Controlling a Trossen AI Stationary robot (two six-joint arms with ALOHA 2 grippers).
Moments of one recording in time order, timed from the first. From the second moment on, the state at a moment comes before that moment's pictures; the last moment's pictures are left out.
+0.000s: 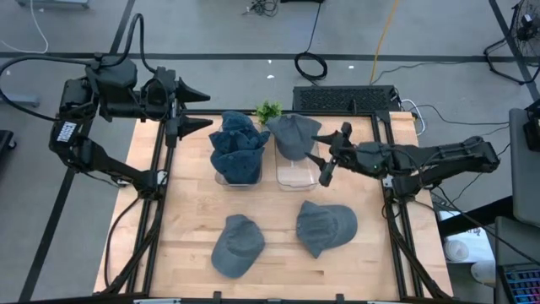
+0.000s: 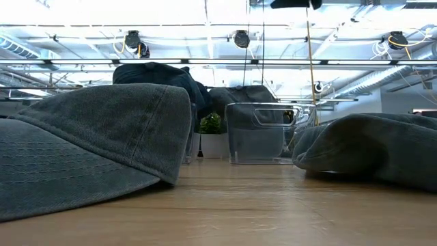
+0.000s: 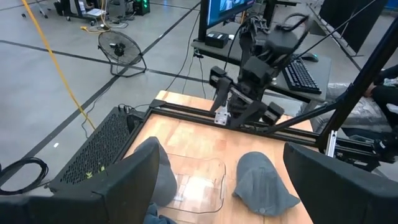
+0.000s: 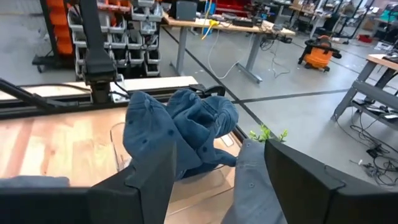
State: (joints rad) left arm 0.17 1.31 2.13 -1.13 0.01 -0.11; right arm 0.14 1.07 1.01 -0.22 0.58 0.04
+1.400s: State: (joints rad) left arm 0.17 1.31 2.13 -1.20 -0.05 -0.12; right arm 0.67 1.33 1.51 0.17 1.44 -0.40
